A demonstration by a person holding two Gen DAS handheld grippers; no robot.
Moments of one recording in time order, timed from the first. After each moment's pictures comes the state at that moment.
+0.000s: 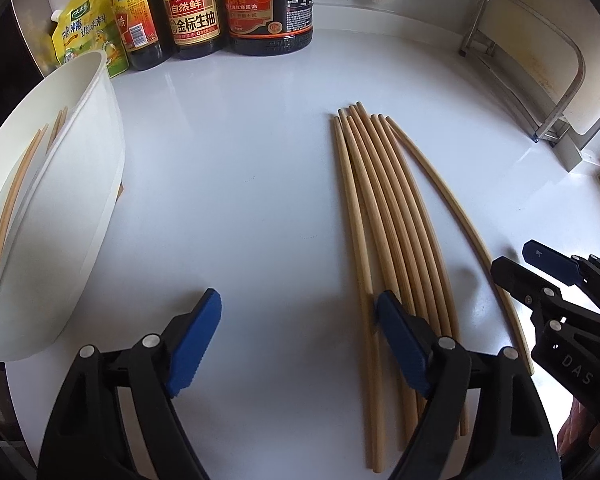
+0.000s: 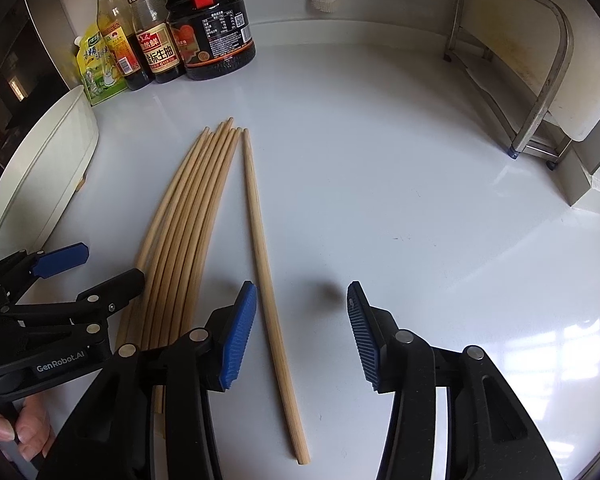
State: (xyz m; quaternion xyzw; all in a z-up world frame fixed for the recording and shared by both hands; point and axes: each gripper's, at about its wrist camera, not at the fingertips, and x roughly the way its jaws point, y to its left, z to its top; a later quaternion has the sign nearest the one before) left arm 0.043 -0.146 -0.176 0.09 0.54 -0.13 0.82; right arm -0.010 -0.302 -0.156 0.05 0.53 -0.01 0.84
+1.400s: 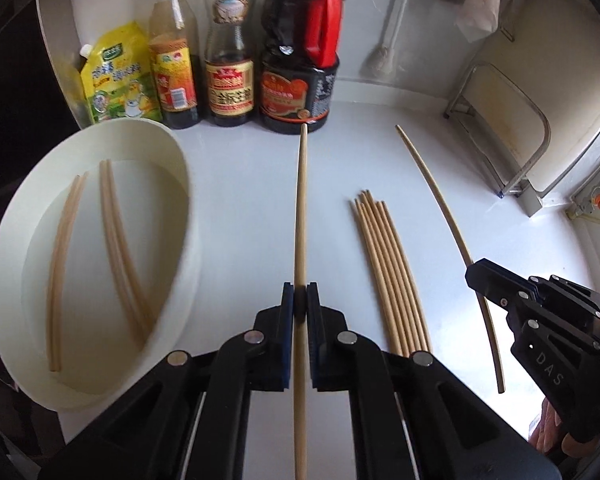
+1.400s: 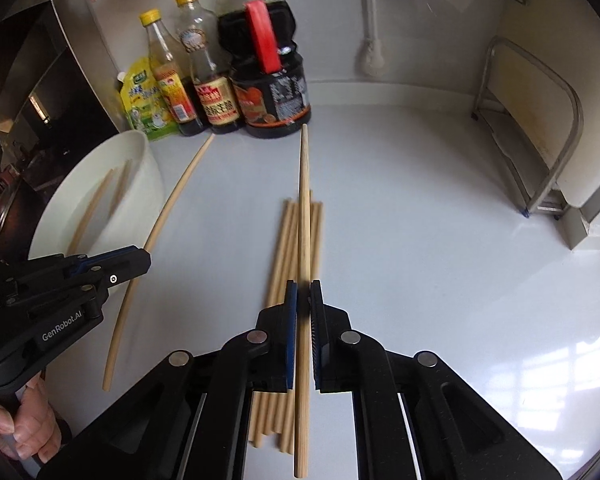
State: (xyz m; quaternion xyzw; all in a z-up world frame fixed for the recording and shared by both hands) left arm 0.062 -0.082 -0.081 0.05 0.50 -0.17 0.85; right arm 0.009 -0.235 -0.069 0.07 0.48 0.03 0.87
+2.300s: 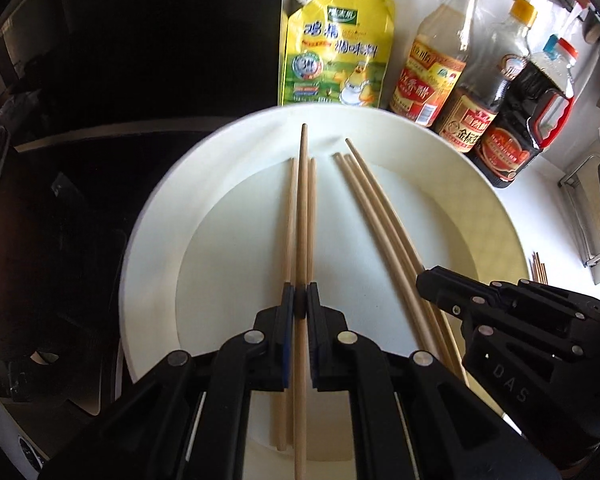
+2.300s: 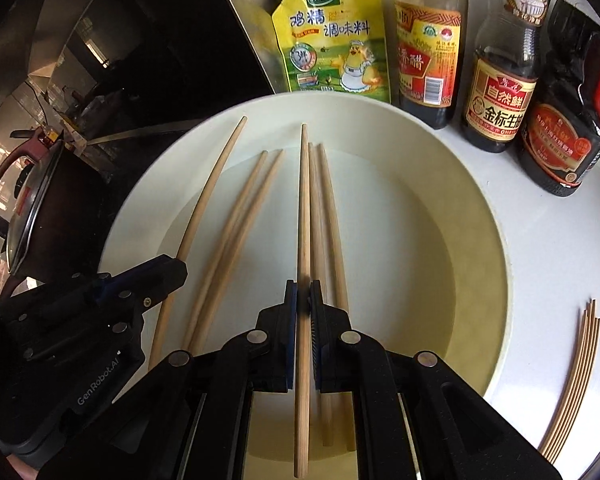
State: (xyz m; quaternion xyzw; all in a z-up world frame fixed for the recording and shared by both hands) left arm 0.155 0.129 -0.100 -0.01 0.53 -0.06 0.84; right arm 0.156 0.004 -0.109 0.06 0.56 0.15 0.81
